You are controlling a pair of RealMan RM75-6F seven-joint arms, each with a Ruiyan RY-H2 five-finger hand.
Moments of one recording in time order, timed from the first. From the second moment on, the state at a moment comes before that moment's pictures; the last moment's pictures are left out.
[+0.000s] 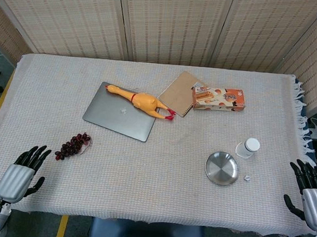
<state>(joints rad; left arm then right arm) -0.16 -1.20 0.04 -1.57 1.61 1.42 0.19 0.00 -1.04 0.00 -1.62 -1.54 1.50 -0.02</state>
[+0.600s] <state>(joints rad) -0.17 -1.19 0.03 -1.56 1.59 1.40 0.14 0.18 -1.19 0.02 -1.47 -1.53 1.23 -0.16</state>
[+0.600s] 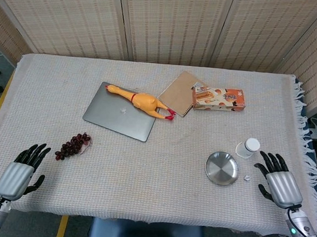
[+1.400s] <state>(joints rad) -0.18 -1.19 0.03 -1.56 1.58 1.38 0.13 0.27 -1.38 0.00 -1.24 -1.47 1.09 -0.24</state>
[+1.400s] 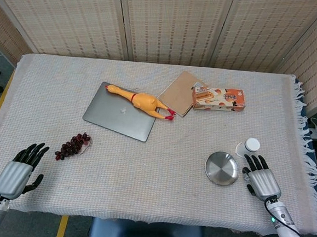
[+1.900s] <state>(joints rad) -0.18 -1.19 0.03 -1.56 1.57 1.38 0.12 0.29 -1.41 0.00 -1.20 -1.44 1.06 -0.24</state>
